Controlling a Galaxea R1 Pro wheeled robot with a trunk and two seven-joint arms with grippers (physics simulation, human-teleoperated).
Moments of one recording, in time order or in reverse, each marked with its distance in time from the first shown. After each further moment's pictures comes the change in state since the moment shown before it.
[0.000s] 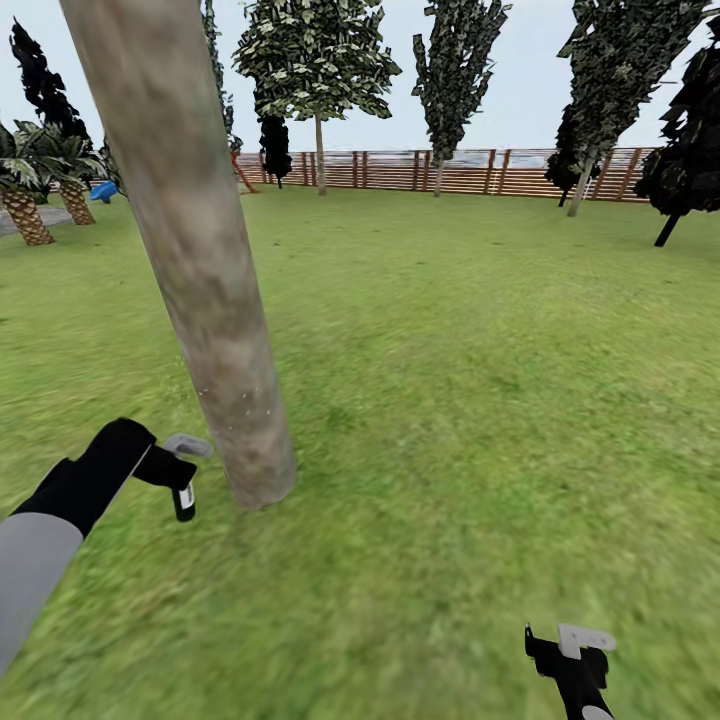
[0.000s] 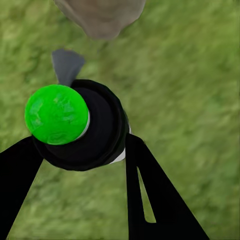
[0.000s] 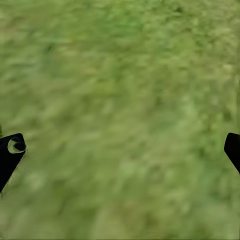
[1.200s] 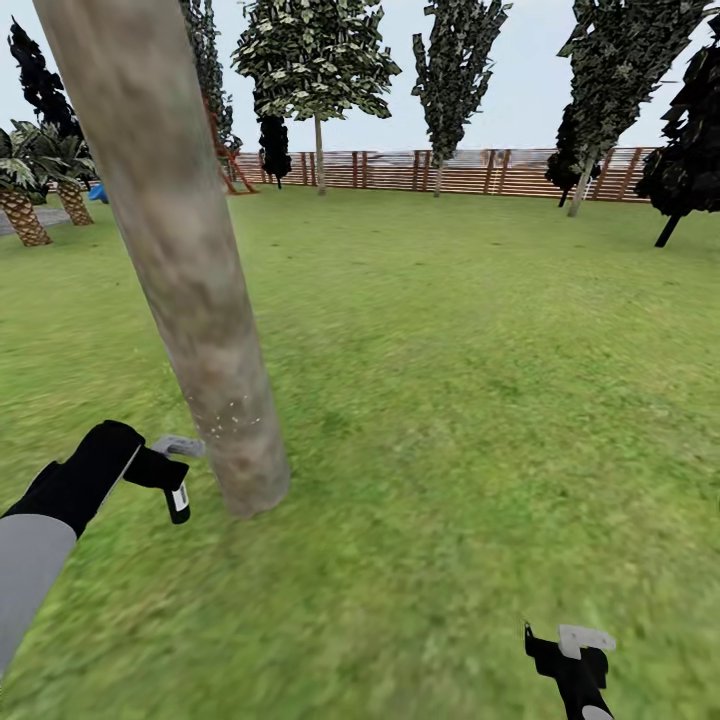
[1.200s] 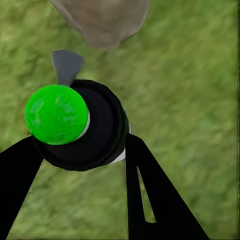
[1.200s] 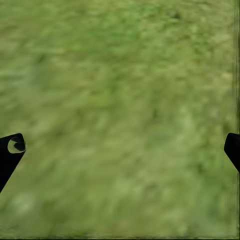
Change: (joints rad) left arm 0.001 0.003 0.076 0.036 -0.004 -0.011 0.007; right arm 0.000 0.000 0.000 0.000 0.000 -0.001 0.000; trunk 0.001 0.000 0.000
